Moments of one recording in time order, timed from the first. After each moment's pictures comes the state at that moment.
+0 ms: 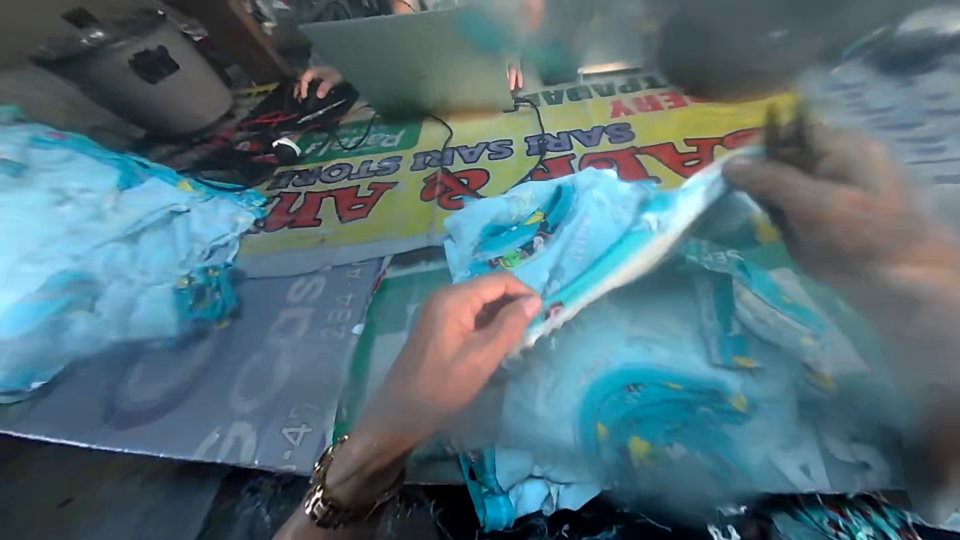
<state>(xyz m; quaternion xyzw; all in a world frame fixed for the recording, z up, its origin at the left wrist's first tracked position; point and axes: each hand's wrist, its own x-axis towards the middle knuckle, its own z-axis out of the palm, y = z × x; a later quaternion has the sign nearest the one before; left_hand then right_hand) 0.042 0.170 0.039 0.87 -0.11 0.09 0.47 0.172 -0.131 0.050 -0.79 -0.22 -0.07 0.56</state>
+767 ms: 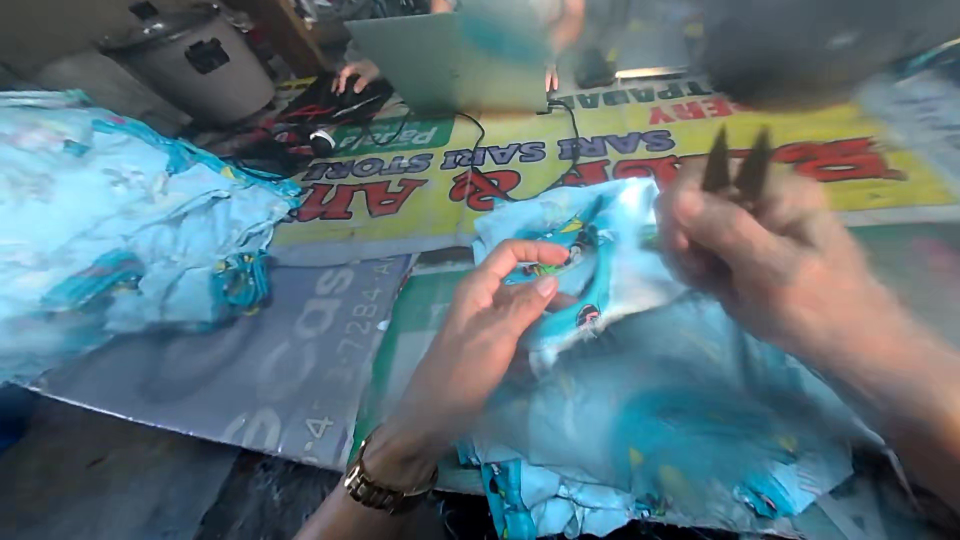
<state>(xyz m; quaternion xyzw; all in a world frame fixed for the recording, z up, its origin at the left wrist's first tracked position) 0.051 0.172 0.036 0.73 -0.04 0.03 0.68 0.146 -0.054 0.055 -0.68 -0.42 0.04 0.61</state>
